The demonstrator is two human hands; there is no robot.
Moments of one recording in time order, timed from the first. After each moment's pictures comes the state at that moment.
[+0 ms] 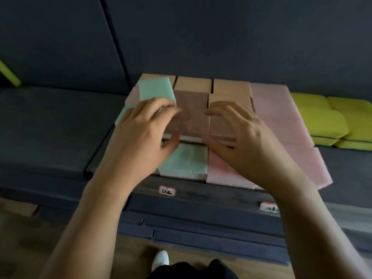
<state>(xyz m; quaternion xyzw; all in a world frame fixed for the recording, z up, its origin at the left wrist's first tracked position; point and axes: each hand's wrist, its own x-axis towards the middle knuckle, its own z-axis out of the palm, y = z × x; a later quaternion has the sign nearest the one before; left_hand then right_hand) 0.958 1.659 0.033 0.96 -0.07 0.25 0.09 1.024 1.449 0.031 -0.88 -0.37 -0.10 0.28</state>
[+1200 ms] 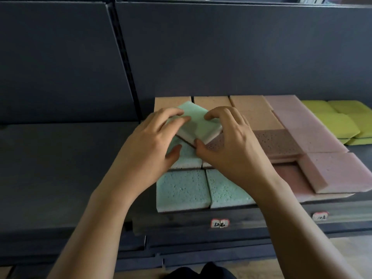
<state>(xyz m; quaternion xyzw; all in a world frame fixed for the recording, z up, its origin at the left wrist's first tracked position) 1.005 1.777 0.027 0.93 -0.21 0.22 0.18 1.033 1.584 0.023 -0.91 -0.20 -0.15 0.33</state>
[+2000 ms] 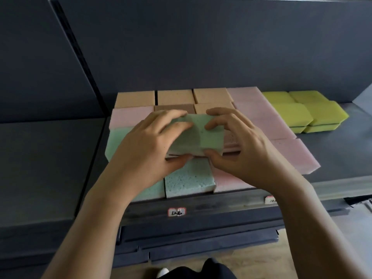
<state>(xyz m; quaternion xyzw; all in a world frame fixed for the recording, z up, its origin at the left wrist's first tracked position) 0.998 1.694 0.033 0.93 -0.26 0.19 0.18 1.015 1.468 0.029 -0.87 -0.31 -0.14 0.35</state>
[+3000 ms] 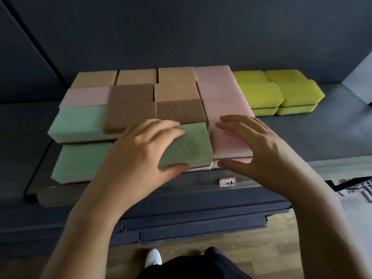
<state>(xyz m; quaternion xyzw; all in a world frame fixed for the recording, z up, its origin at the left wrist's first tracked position) 0.961 1.592 0.016 0.95 -0.23 0.14 0.15 0.998 1.334 0.000 -0.92 -0.29 -0.09 0.26</state>
